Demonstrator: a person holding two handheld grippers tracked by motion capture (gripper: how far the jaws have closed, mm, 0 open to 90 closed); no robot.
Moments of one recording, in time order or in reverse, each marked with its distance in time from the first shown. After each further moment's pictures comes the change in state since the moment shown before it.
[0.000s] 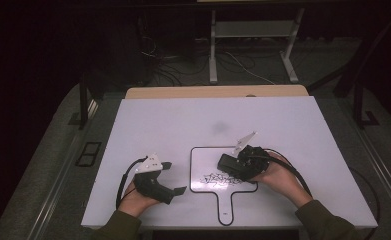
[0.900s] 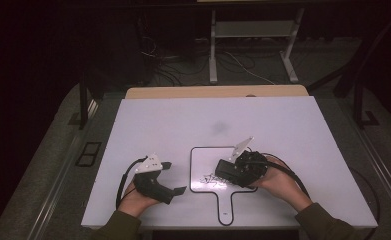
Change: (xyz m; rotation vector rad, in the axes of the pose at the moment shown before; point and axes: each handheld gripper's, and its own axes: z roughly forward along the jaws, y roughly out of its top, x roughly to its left) left arm 0.000 0.000 0.000 -0.001 0.001 -0.001; right arm 0.017 0.001 -0.001 0.015 0.028 -0.048
